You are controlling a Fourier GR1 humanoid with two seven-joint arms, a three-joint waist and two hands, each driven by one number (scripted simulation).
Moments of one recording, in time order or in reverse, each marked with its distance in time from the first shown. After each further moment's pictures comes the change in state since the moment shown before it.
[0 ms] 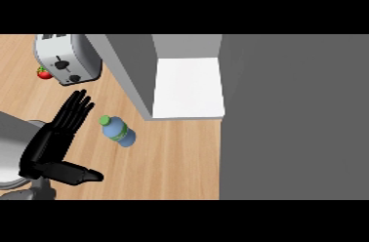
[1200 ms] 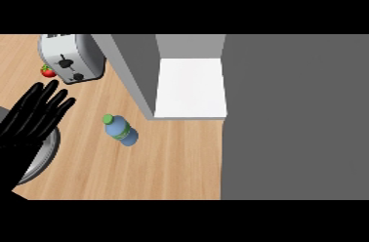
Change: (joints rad) left arm 0.046 0.088 -0.026 -0.493 0.324 0.046 0.354; right arm -0.327 -0.023 -0.033 0.025 -0.022 -0.153 0.217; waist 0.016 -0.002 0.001
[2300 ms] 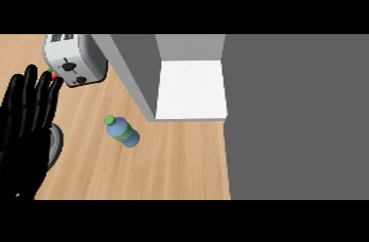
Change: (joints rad) left arm -0.042 -0.182 -0.137 -0.064 -0.518 0.314 -0.292; right arm -0.418 0.007 -0.110 0.301 0.233 -0.167 -0.237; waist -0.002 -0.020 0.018
